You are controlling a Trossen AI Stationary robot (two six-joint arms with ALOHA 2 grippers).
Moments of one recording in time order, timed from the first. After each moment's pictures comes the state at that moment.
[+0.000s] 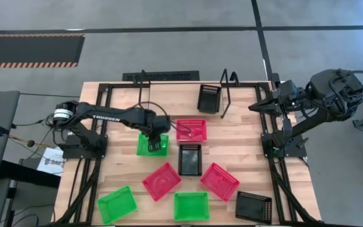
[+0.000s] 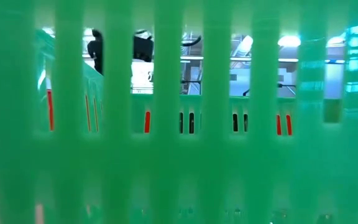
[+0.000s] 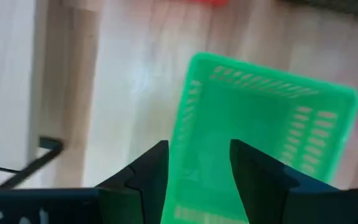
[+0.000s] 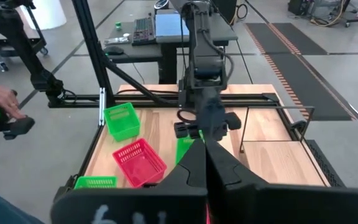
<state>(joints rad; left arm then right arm) 0.08 1.61 1.17 -0.90 -0.06 -0.09 0.30 1.09 1.89 -1.12 0.26 0.12</state>
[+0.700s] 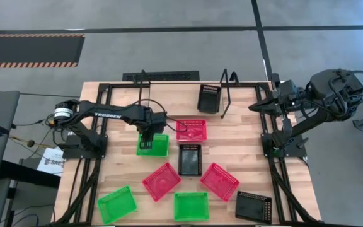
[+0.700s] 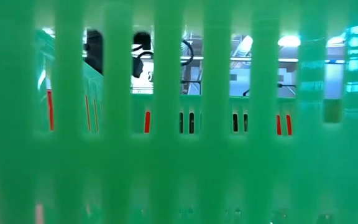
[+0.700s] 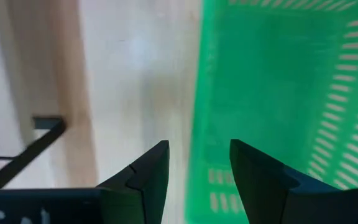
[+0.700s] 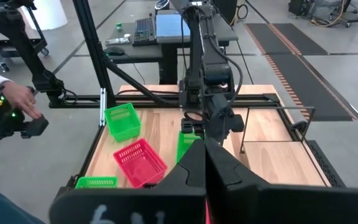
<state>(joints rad) 0.16 1.61 1.08 -0.94 -0.04 0.12 0.30 1.09 1.89 -1.11 0.26 0.12</state>
